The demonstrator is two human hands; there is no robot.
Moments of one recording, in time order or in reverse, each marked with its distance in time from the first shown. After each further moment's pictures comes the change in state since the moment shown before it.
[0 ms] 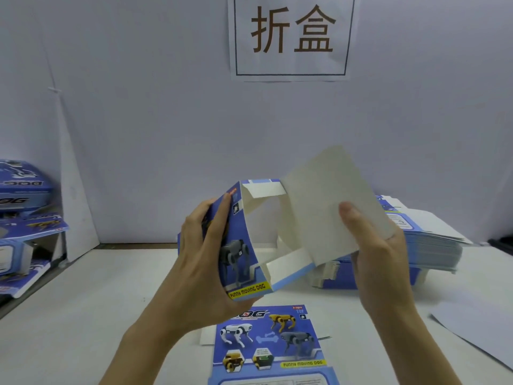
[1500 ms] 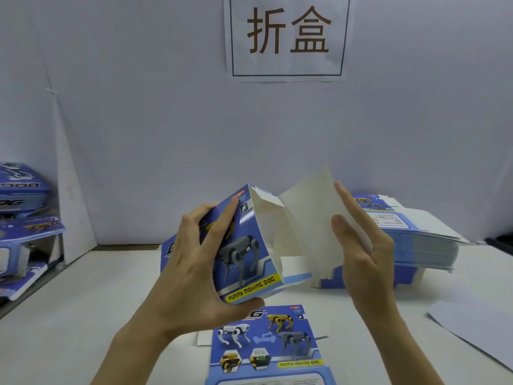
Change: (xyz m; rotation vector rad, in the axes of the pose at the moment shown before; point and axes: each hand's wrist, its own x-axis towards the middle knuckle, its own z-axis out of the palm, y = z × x) left_hand 0.000 0.012 -0.009 0.030 -0.075 -0.056; right_hand 0.004 0.030 -0.015 -0.305 -0.041 -0.356
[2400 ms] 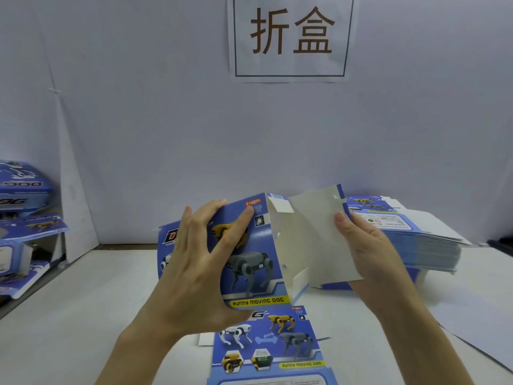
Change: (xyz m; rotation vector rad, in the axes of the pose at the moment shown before) left_hand 0.003 0.001 0.004 0.314 0.045 0.149; right_hand 0.015 -0.009 -0.009 0.374 -0.181 0.711
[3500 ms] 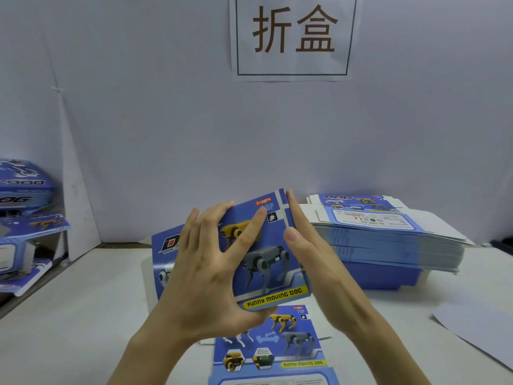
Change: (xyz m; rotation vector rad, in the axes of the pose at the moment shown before) left_hand 0.002 0.013 -0.001 0.096 -0.040 -0.053; right_hand -0.020 0.020 0.041 -0.402 -0.328 -0.277
